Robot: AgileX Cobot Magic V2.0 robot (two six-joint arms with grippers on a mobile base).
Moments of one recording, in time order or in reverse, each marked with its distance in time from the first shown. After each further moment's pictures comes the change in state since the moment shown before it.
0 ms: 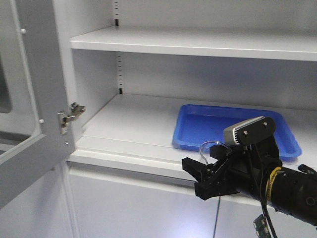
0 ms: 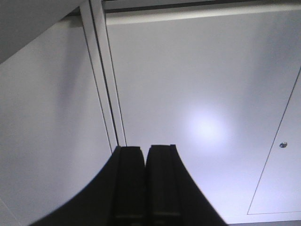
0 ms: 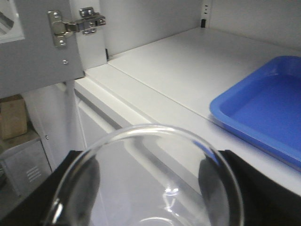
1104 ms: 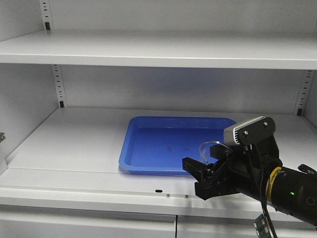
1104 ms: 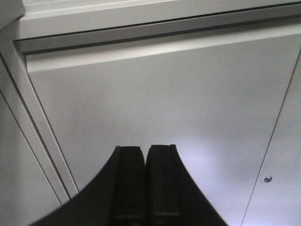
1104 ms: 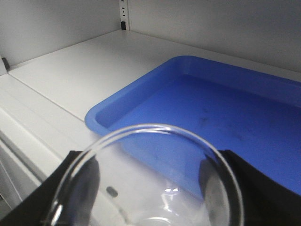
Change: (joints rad) left arm 0.000 0.000 0.000 0.000 0.000 0.000; right arm 0.000 0.000 0.000 0.000 0.000 0.000
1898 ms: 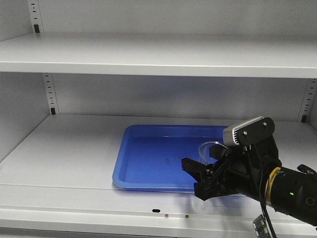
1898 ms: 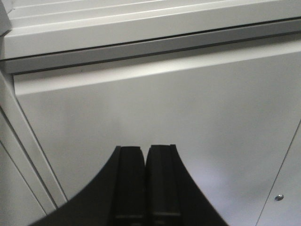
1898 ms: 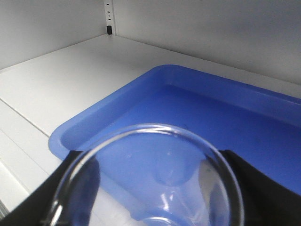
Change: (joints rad) left arm 0.000 0.000 0.000 0.000 0.000 0.000; right arm 0.000 0.000 0.000 0.000 -0.001 0.000
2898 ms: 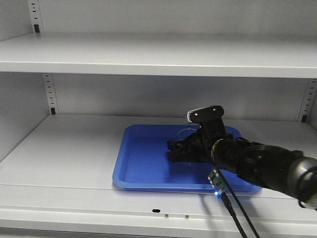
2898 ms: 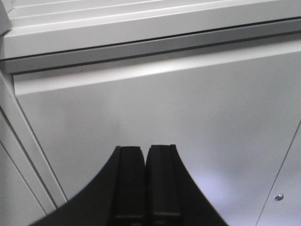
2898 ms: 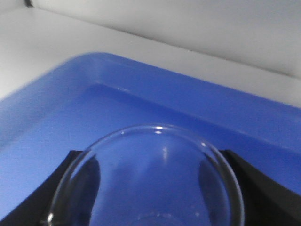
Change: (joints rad) left arm 0.000 0.000 0.000 0.000 0.000 0.000; right arm 0.000 0.532 -0.511 0.012 0.182 0.000
